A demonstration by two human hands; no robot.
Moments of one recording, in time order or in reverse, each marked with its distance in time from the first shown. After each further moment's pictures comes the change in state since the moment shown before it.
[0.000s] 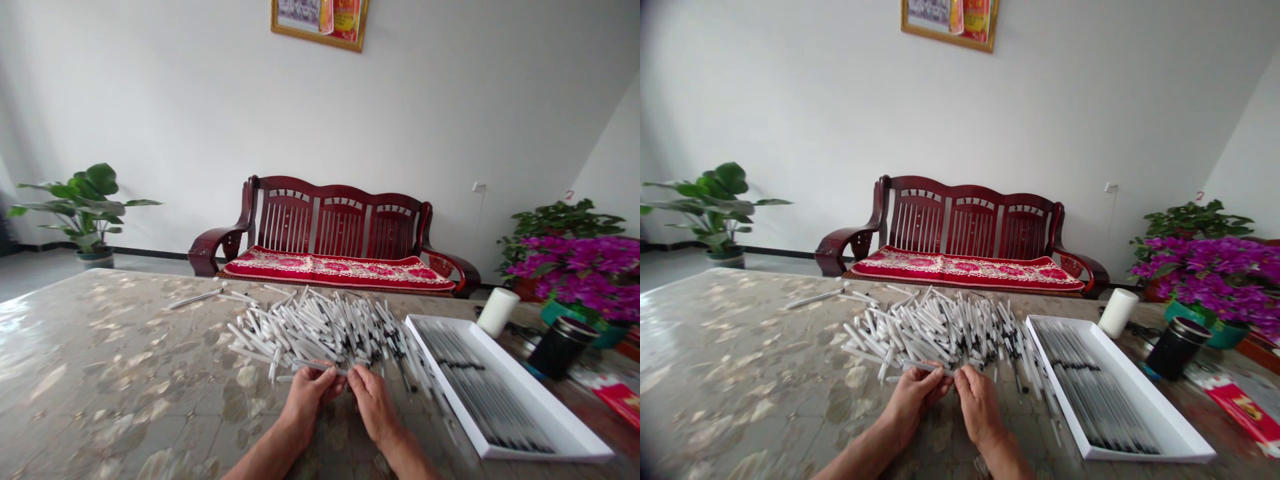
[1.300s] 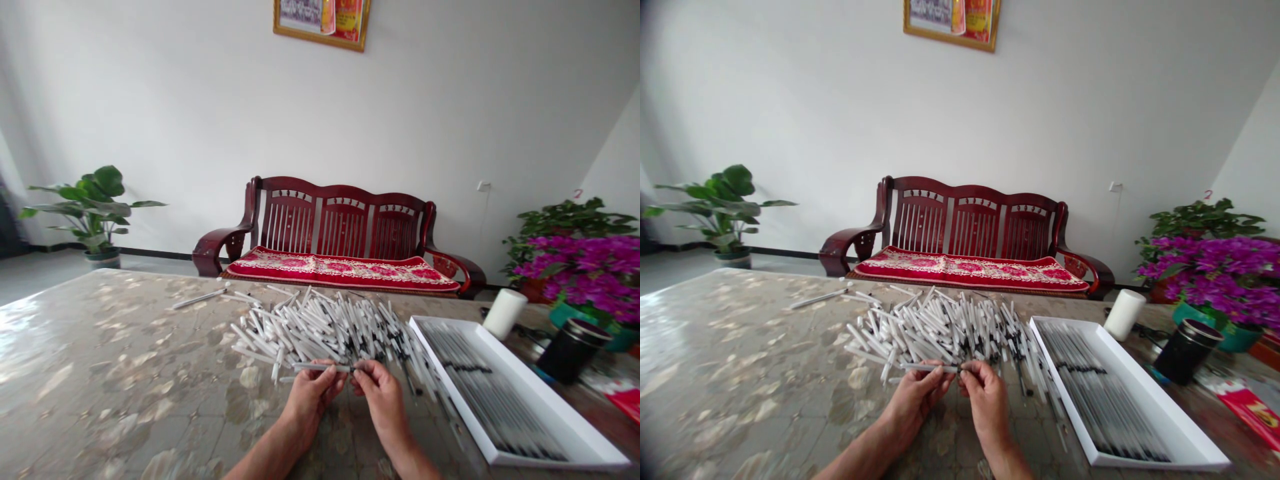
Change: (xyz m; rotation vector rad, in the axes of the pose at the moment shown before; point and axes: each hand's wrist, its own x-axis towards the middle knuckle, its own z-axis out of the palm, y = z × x) left_hand 0.001 0.004 -0.002 -0.060 0.007 -0.036; right_hand 0.006 0.009 0.003 0.509 0.178 0.235
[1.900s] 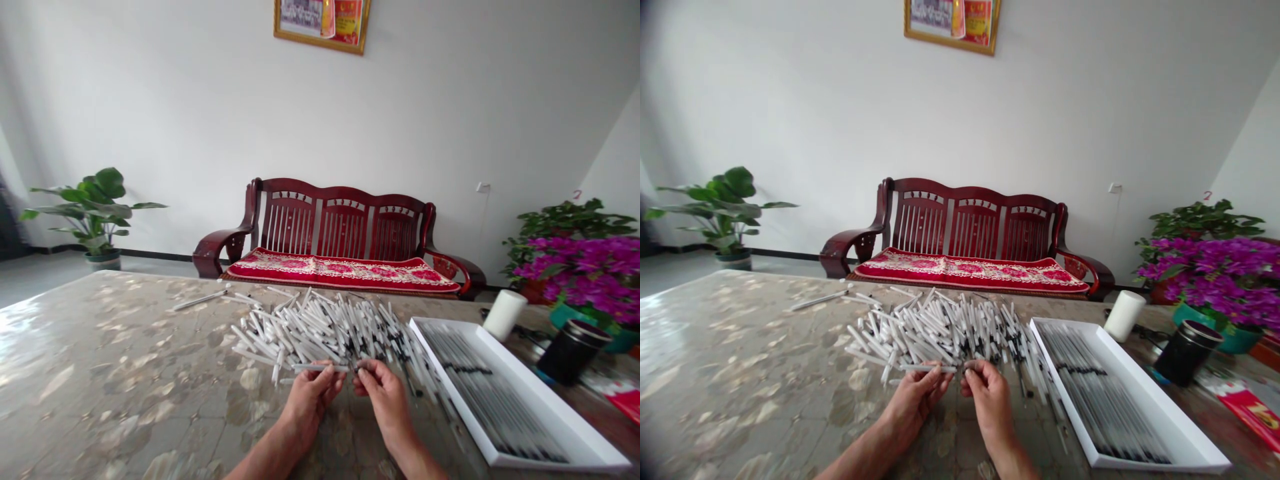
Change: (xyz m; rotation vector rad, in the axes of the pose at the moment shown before) left_hand -0.001 0.003 0.000 -0.063 0.017 -0.023; right_hand 0.000 -0.006 -0.005 0.041 -0.025 0.036
